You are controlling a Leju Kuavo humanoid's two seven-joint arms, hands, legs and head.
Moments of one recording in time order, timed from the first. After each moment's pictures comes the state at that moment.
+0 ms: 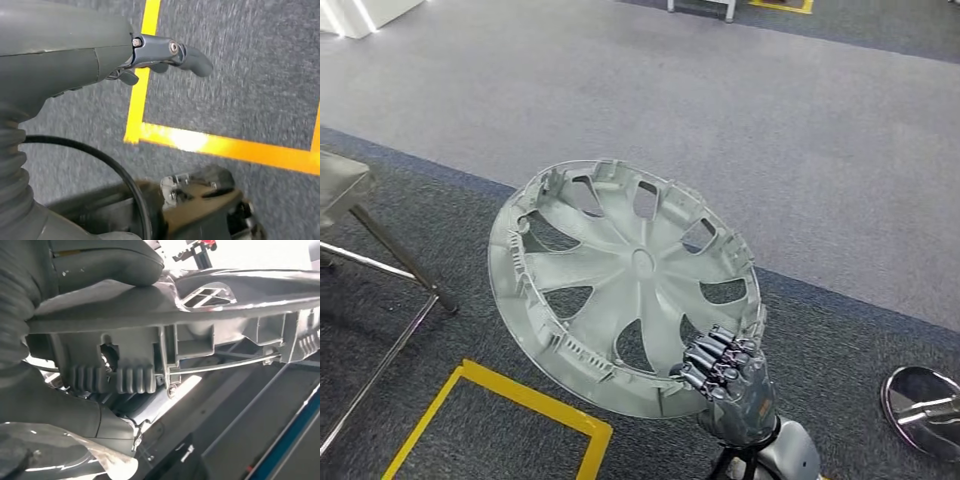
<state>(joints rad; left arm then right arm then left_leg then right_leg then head) -0.05 -0.25 1.09 -0.21 -1.27 0.32 -0.27 0.20 0.04 0.29 -1.82 1.20 -0.67 -0.68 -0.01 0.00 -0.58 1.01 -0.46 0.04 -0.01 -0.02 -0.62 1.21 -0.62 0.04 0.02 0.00</state>
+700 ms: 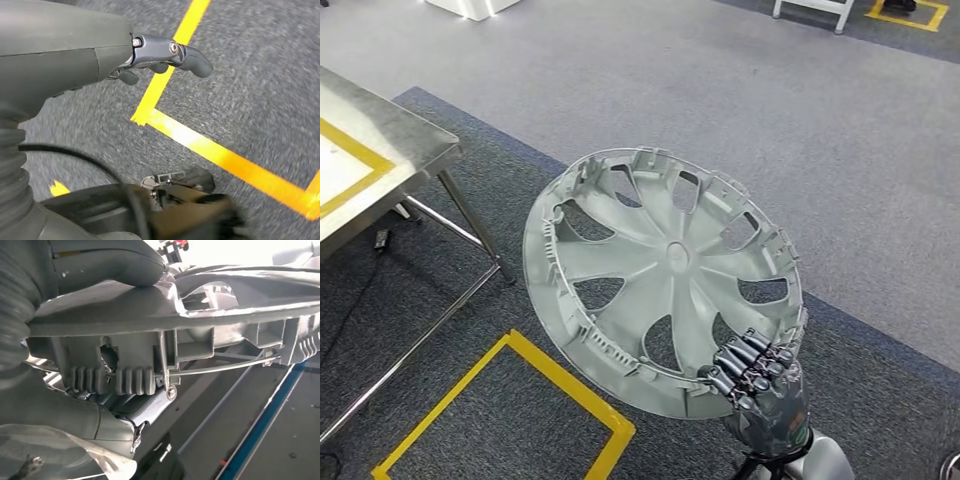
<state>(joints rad) -0.06 -0.24 1.14 -0.21 -1.22 0.33 -0.33 0.30 0.07 0.17 -1.97 1.25 -0.67 -0.69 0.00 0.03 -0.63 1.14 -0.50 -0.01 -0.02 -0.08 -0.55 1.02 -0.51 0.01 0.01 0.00</state>
